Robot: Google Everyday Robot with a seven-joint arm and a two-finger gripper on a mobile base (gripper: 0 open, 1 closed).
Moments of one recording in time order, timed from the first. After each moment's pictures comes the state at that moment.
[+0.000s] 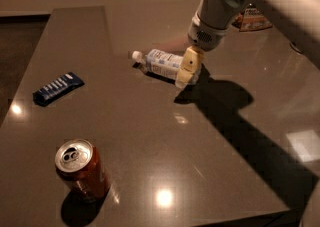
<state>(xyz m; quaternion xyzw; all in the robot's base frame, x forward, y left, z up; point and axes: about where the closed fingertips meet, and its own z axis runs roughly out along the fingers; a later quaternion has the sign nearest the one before) 0.611 -0.102 0.873 -0.54 0.83 0.06 0.15</state>
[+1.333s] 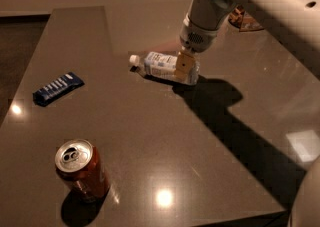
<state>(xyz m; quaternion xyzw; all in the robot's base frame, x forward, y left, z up) 0.611 -0.083 0.866 -0.55 0.82 0.06 0.13</state>
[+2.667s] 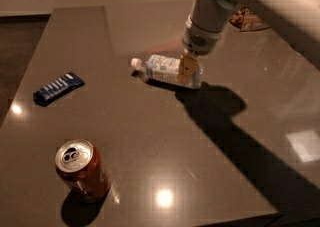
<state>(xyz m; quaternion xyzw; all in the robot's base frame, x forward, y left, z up) 0.590 -0.089 0.873 -0.55 0.82 0.05 0.13</state>
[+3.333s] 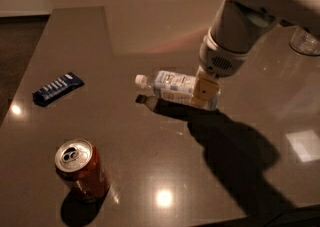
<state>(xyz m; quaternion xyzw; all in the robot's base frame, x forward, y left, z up) 0.497 -0.105 0.890 -0.57 0.81 0.03 0.14</state>
